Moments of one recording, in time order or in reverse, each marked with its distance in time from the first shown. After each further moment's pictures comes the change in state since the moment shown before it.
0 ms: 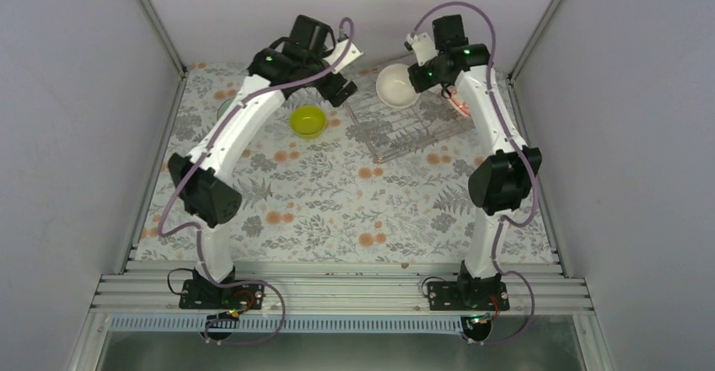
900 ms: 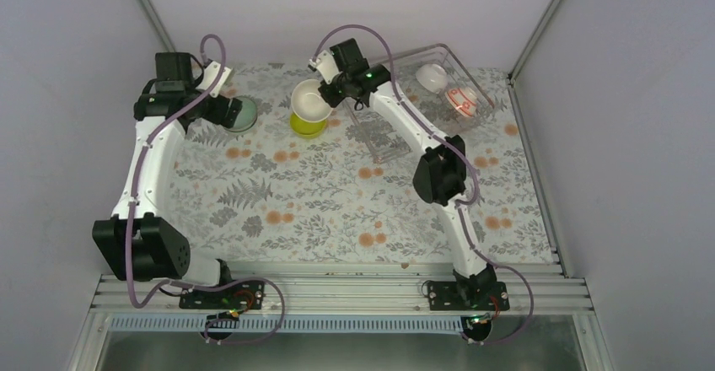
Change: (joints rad) left arm 0.605 -0.545 -0.735 0.142 0.069 0.043; right arm 0.389 0.332 0.274 0.253 0.037 0.010
